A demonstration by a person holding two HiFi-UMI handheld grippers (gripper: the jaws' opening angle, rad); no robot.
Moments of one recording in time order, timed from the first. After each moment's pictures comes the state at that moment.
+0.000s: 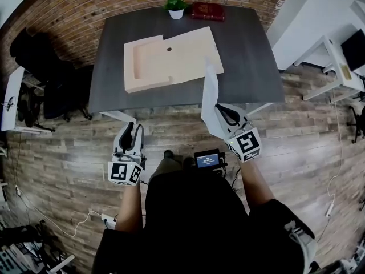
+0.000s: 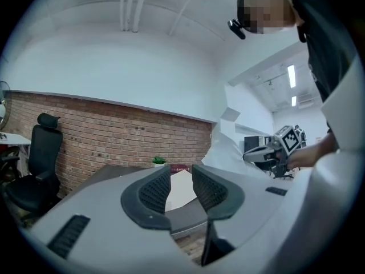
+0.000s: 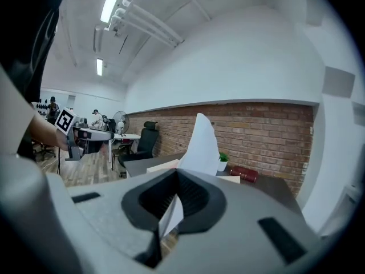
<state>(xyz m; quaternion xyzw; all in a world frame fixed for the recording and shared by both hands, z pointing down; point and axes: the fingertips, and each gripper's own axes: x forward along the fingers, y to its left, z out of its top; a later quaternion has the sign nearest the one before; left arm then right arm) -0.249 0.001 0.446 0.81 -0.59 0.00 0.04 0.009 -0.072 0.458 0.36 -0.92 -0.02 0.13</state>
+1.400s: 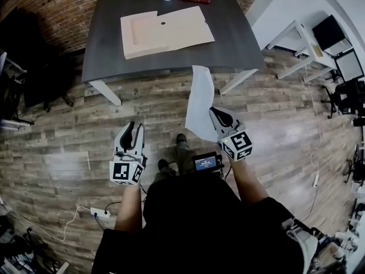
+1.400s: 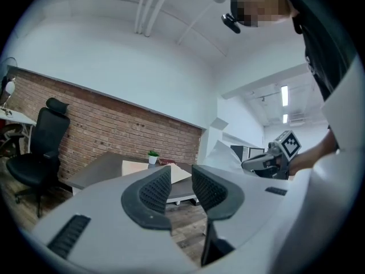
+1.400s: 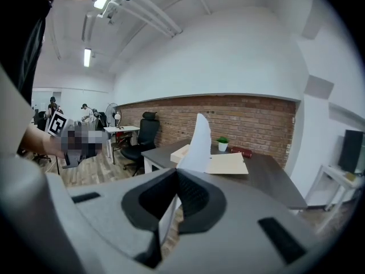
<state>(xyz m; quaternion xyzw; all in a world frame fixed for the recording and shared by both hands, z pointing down) -0.308 0.203 0.476 0.83 -0.55 -0.05 0.08 -0.055 0.157 0.483 0.42 -0.89 0.03 0.18</state>
